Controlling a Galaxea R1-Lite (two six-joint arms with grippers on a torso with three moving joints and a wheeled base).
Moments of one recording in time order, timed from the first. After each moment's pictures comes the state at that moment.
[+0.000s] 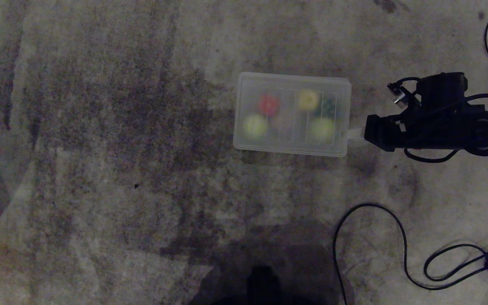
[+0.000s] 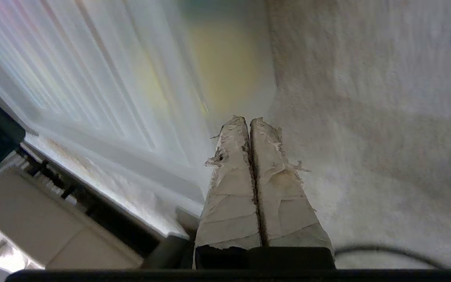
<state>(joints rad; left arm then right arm) -0.01 0.00 0.00 0.00 0.05 -0.07 0.08 1.88 -1.33 -0.16 0.51 0.32</state>
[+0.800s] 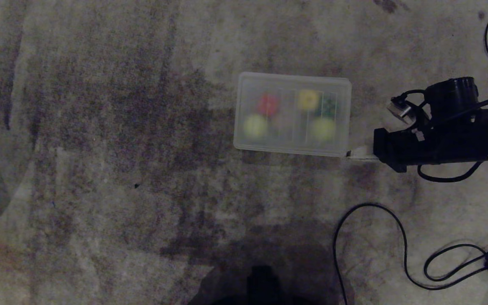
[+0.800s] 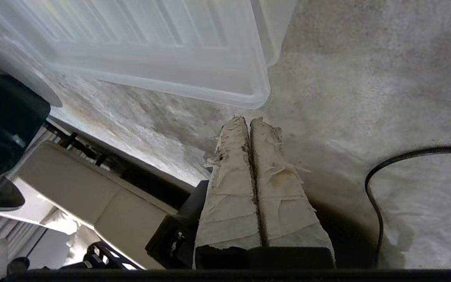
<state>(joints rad) -0.01 0.00 0.00 0.00 0.05 -0.07 0.12 1.75 -1.22 0.03 0.52 0.39</state>
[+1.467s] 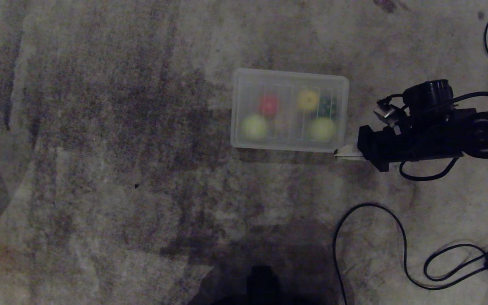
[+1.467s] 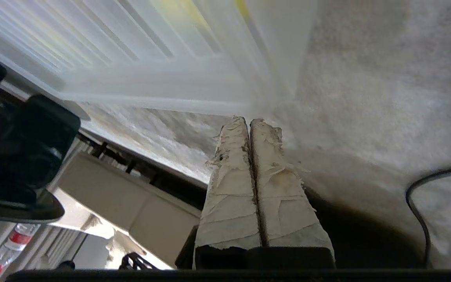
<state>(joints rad) -0.01 0.00 0.00 0.00 0.05 -0.07 0.16 1.85 -1.31 0.02 0.53 0.52</state>
